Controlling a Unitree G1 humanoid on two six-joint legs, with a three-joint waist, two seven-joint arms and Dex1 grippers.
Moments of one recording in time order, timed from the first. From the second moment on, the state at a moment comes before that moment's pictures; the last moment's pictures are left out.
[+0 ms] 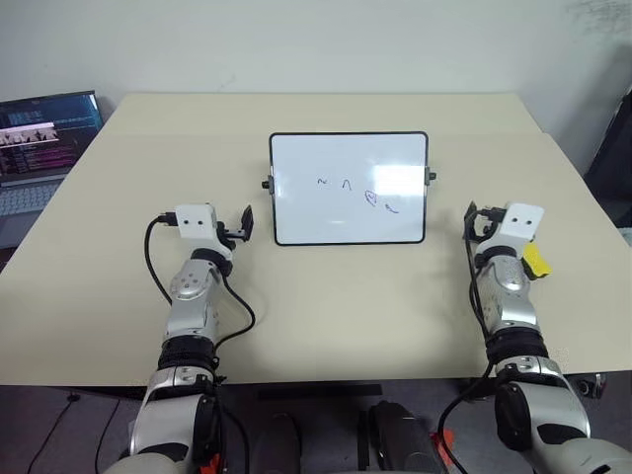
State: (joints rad) left arm -0.54 0.30 0.23 0.62 -0.16 -0.17 -0.23; right arm -0.62 -0.27 -0.26 0.70 0.13 -0.21 -0.02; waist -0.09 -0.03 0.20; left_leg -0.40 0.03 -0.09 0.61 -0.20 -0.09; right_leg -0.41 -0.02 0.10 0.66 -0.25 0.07
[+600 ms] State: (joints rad) left arm -0.58 0.65 0.20 0.17 -0.37 0.14 -0.72; right arm -0.43 -0.34 -0.31 0.24 0.30 0.13 0.15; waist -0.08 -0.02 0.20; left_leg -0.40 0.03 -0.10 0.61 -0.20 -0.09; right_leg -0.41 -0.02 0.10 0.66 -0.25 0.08
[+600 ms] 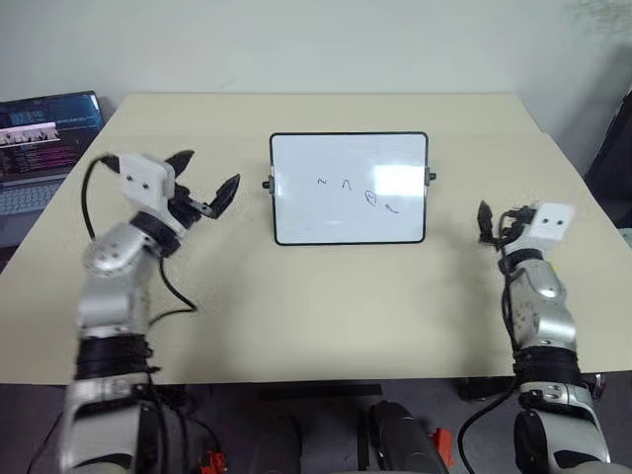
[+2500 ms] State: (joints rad) left arm -0.72 0.00 -0.39 0.52 -0.05 0.01 -0.86; right arm -0.42 -0.80 -0.27 0.44 0.33 0.61 0.65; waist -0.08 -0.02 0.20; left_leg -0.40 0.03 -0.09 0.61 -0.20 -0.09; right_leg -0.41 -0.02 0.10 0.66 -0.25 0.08
